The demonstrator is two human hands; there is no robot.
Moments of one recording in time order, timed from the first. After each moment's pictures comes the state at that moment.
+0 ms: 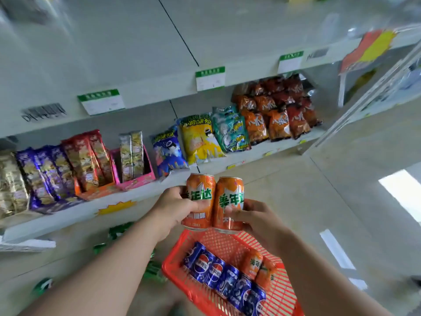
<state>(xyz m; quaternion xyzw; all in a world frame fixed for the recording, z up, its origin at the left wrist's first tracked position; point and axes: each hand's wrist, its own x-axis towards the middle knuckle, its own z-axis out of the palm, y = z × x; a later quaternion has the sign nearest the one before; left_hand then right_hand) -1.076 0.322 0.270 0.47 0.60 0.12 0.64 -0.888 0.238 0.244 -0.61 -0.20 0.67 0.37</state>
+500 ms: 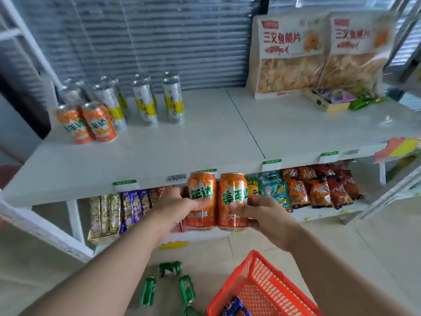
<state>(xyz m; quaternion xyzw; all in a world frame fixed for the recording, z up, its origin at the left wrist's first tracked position) -1.209 0.334 0.474 0.48 0.62 0.26 0.57 -0.995 0.308 0.450 -0.52 -0.39 0.66 0.38</state>
